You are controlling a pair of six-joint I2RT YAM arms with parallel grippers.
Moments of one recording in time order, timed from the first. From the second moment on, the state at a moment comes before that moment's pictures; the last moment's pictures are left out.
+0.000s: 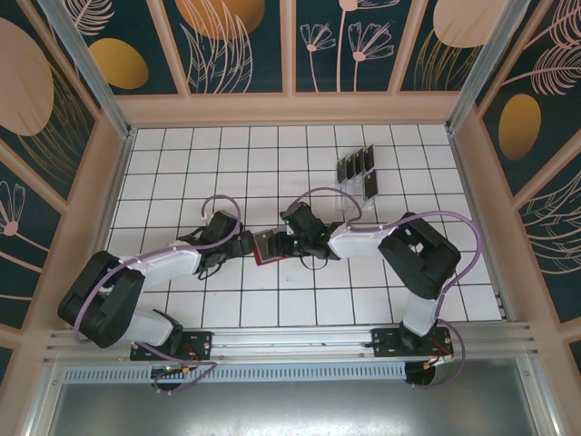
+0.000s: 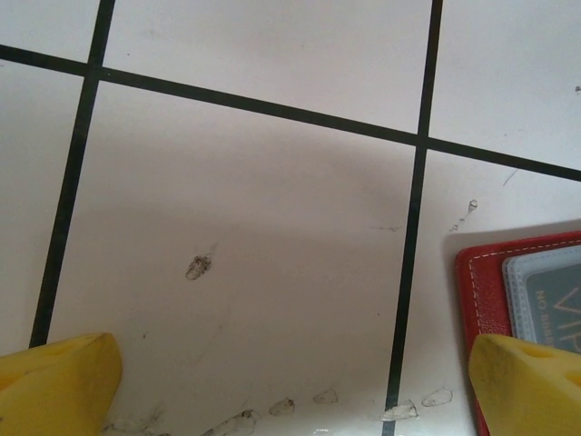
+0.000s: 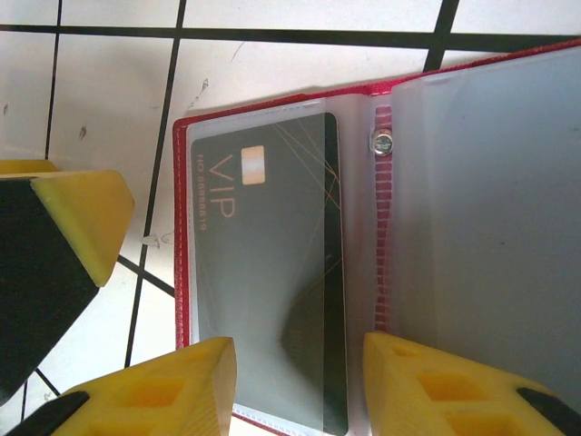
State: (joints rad) left arm -0.55 1.42 0.57 -0.18 -0.19 -0.73; right arm 0.88 1.80 0.92 0.01 -0.21 0.74
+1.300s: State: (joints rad) left arm -0.56 1.48 0.58 -0.16 -0.24 -0.71; right arm 0.95 1.88 1.02 0.01 -0.23 0.75
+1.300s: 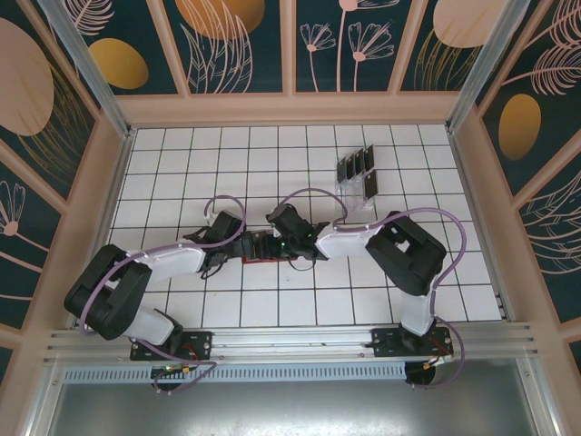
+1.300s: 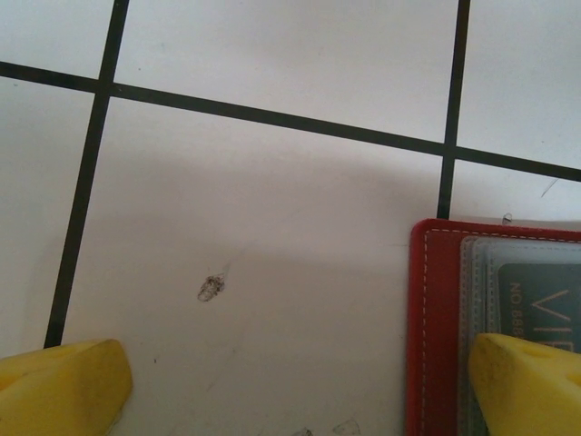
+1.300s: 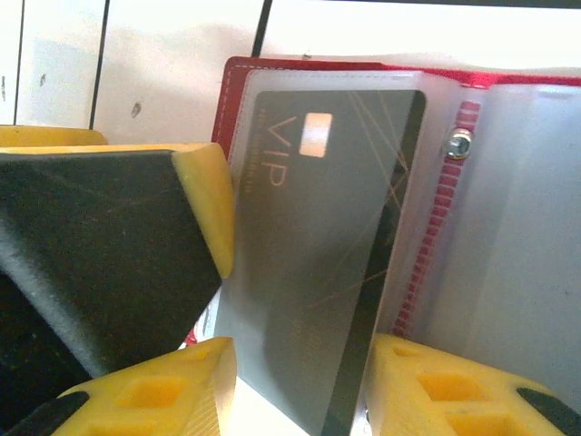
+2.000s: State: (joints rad) left arm -0.56 1.37 0.57 -0.23 -0.20 -0.72; right arm 0.95 1.82 1.02 -0.06 -0.15 0.73
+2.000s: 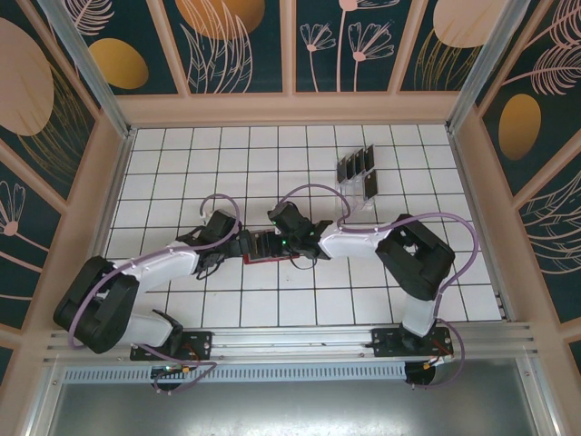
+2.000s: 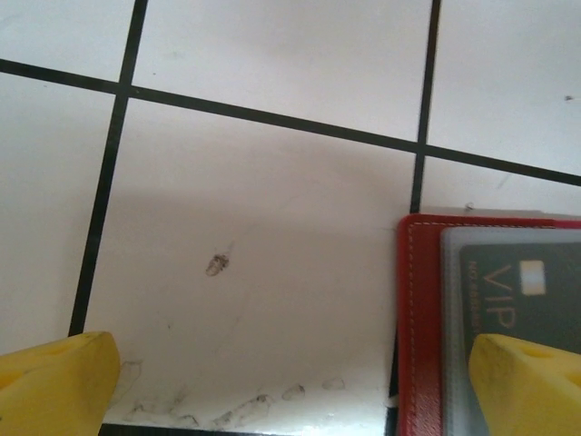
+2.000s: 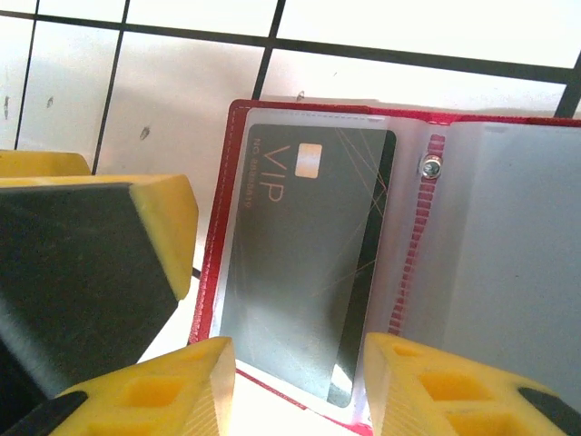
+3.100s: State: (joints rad) left arm -0.61 1.41 0.55 -0.28 -0.26 -0.71; right arm 0.93 1.82 0.98 0.03 -0.19 0.78
